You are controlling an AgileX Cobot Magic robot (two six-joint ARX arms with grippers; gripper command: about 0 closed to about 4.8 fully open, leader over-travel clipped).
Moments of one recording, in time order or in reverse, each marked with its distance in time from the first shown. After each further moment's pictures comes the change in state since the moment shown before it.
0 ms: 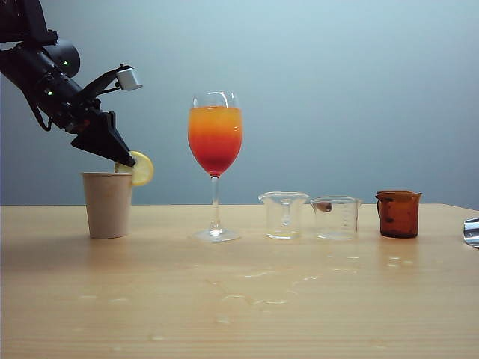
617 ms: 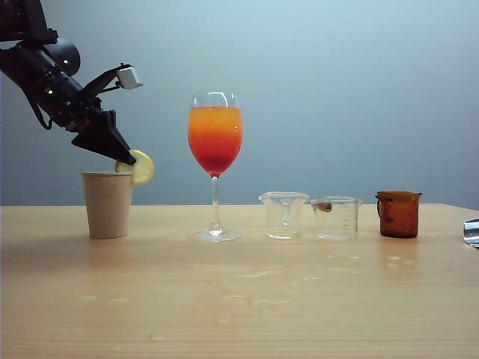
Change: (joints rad) left arm 0.000 0.000 0.008 0.001 0.000 -0.001; right arm 0.000 0.008 0.000 0.000 0.000 0.000
